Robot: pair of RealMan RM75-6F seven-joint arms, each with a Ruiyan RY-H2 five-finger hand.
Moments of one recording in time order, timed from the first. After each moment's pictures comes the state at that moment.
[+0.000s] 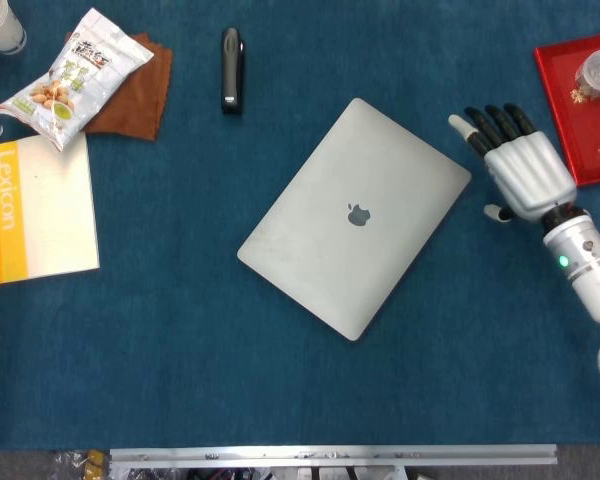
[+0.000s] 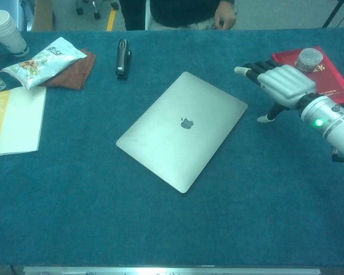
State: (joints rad) left arm -0.04 -1.05 -0.02 -1.68 1.57 1.56 0.05; right arm 0.57 -1.61 0.14 -1.21 -1.36 0.94 -0.33
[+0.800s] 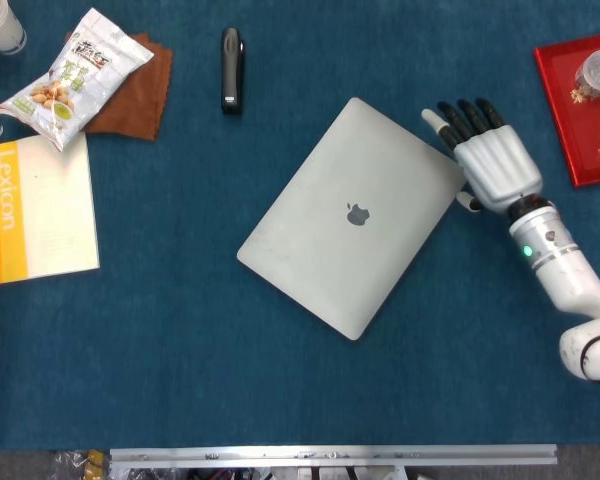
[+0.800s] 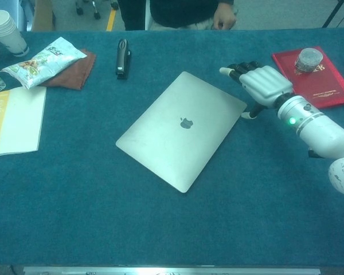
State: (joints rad) left arm -0.04 -1.06 -0.03 -1.64 1.55 1.55 0.03; right arm 0.64 -1.73 0.15 -1.10 -1.30 0.92 -0.37
